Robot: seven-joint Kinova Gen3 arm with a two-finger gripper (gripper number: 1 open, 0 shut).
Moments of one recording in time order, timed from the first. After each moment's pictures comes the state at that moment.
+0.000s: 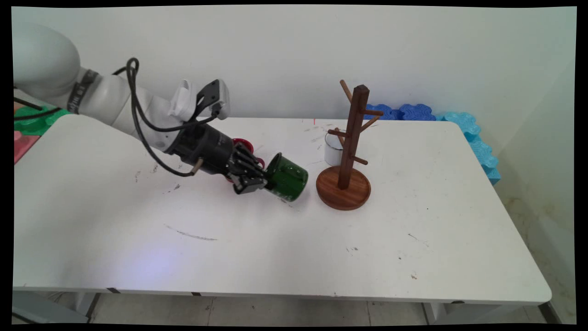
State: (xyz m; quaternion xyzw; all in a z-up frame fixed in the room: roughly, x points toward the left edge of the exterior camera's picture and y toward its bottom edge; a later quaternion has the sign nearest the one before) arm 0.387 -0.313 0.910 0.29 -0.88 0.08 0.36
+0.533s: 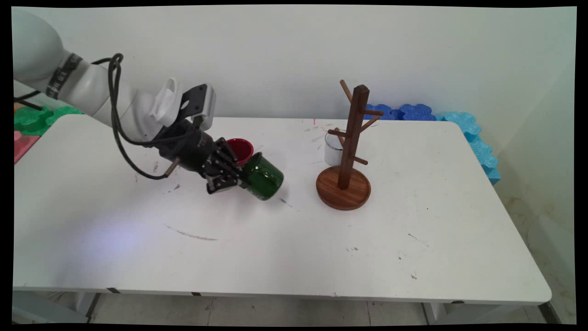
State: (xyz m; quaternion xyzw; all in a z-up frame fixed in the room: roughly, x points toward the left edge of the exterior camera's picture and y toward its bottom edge) arm 0.412 -0.310 0.920 0.22 -0.93 0.12 0.28
